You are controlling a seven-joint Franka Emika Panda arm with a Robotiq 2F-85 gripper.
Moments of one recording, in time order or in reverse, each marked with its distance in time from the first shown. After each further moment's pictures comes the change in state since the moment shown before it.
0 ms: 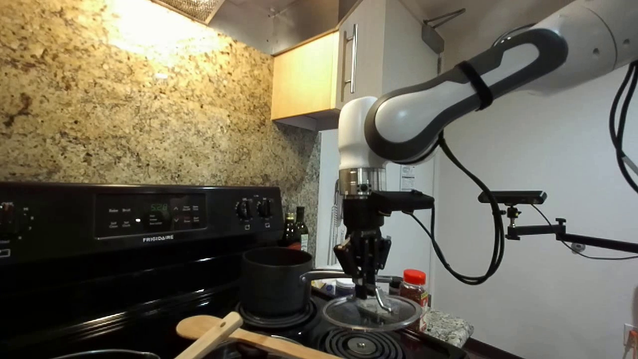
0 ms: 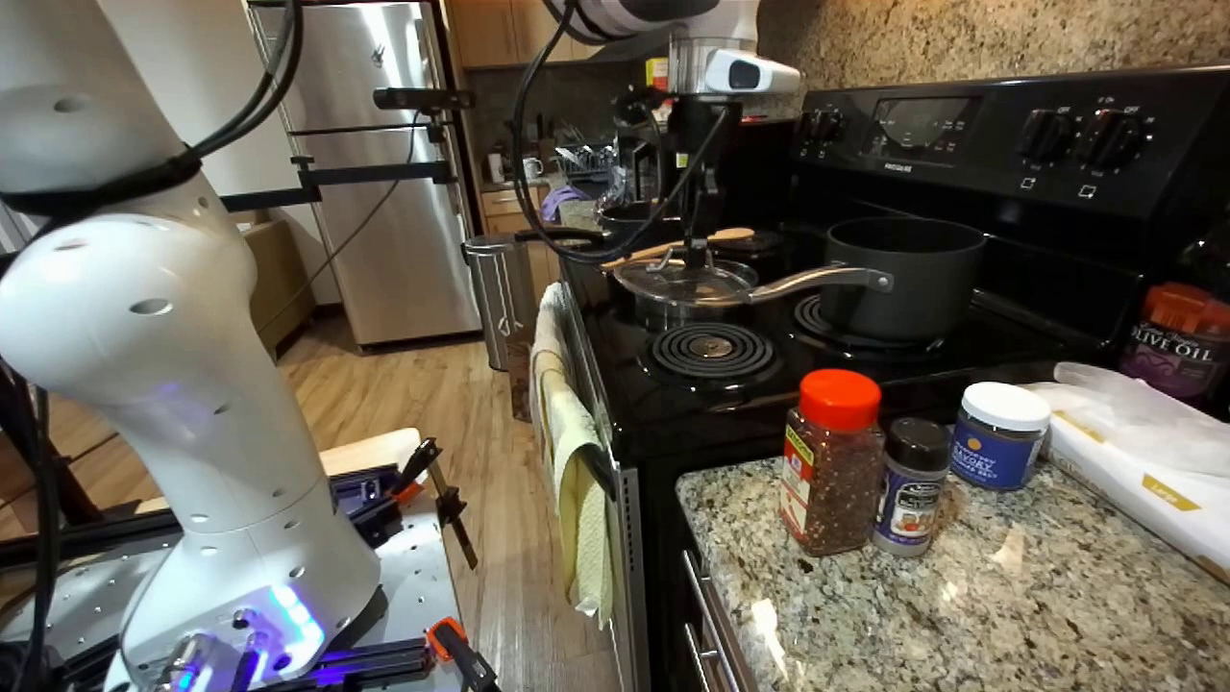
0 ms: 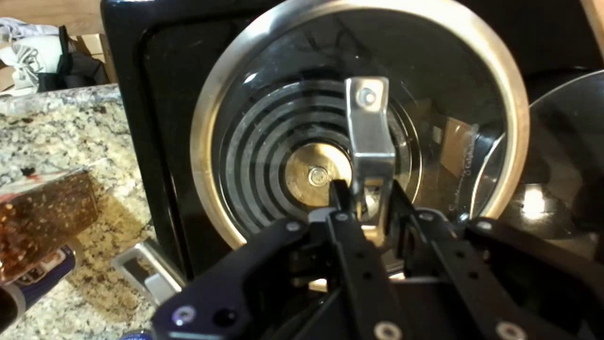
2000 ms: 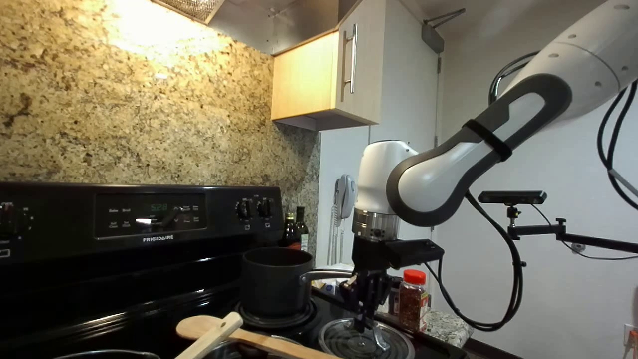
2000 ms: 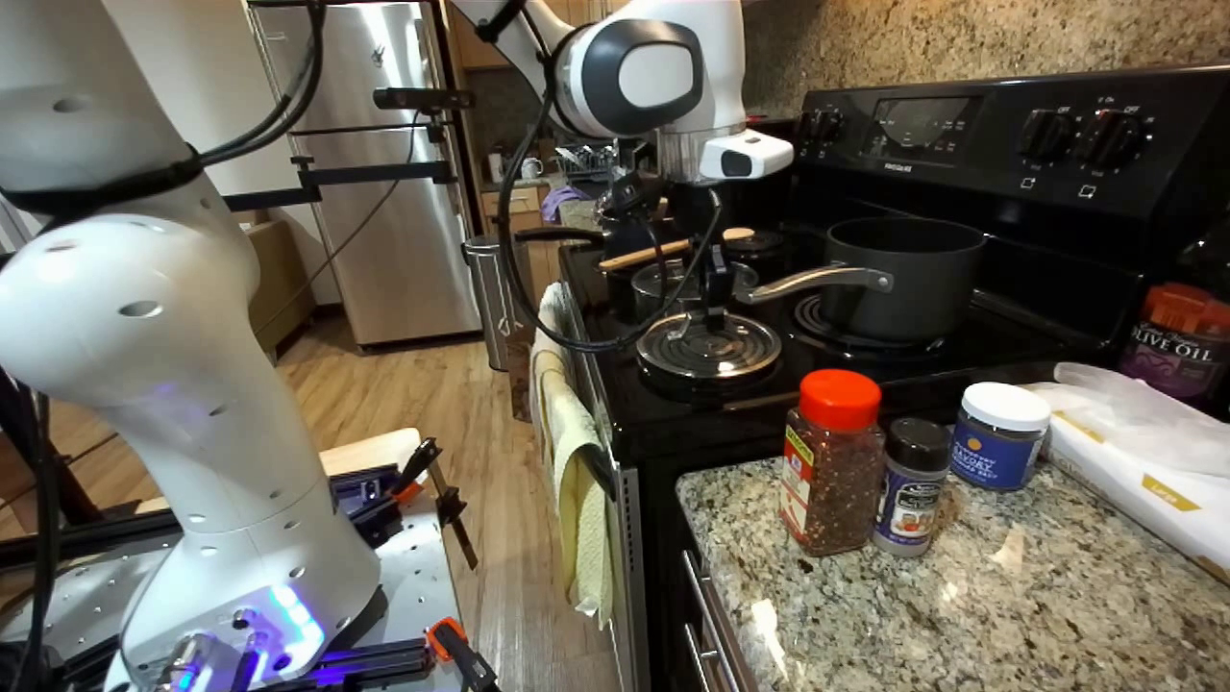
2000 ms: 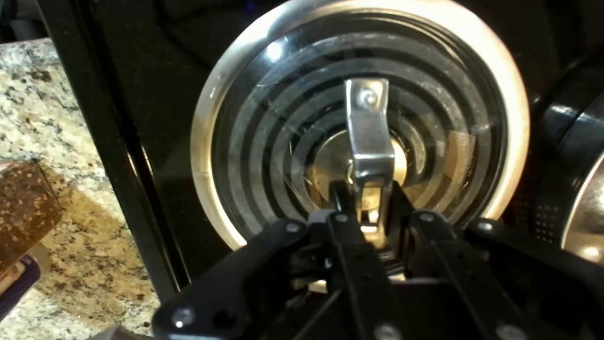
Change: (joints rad) arm -0.037 0.013 -0.002 -0.231 -0.035 0.409 -0.017
